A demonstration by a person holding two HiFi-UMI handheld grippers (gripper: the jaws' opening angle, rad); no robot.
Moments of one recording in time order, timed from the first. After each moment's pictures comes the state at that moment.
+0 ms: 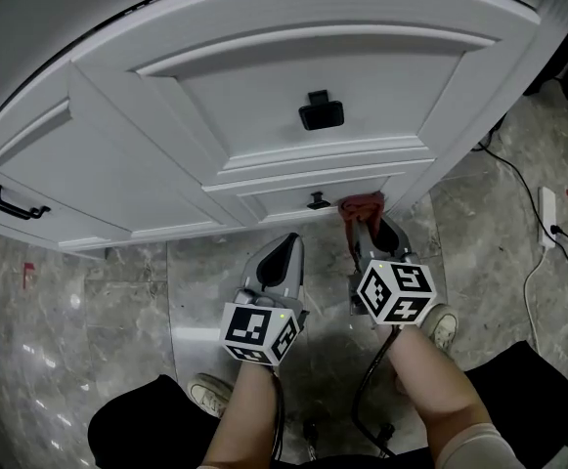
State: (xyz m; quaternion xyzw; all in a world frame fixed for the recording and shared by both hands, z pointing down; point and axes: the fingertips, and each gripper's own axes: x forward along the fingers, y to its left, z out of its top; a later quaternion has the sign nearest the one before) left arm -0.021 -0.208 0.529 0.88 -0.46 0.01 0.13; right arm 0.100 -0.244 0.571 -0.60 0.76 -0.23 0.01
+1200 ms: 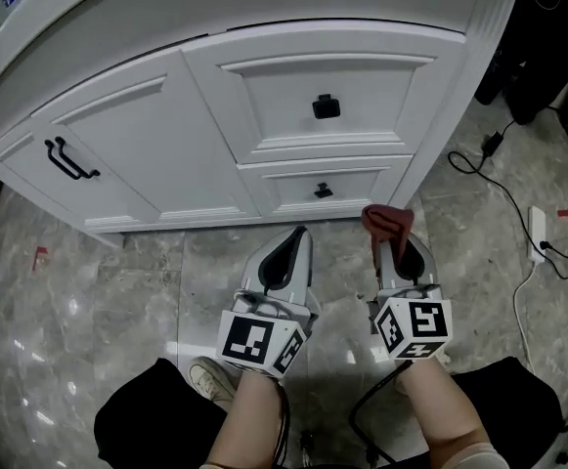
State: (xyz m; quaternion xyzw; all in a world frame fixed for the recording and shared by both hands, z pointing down) left arm -0.018 -0.129 0.381 0.88 -0.48 -0.08 0.04; right arm 0.119 -0.140 0.441 -0.61 0.79 -0.08 0.01
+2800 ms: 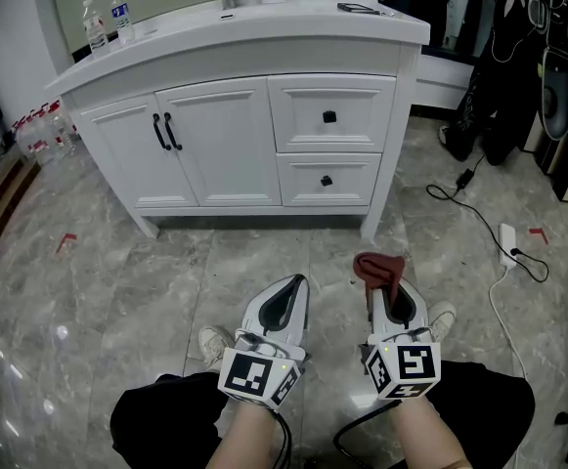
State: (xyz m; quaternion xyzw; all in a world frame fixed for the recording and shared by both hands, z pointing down) left arm -0.042 0.163 0.285 0.87 -0.48 -0.10 -0.03; right arm 0.089 0.146 0.319 -0.60 0.80 -0.01 0.03
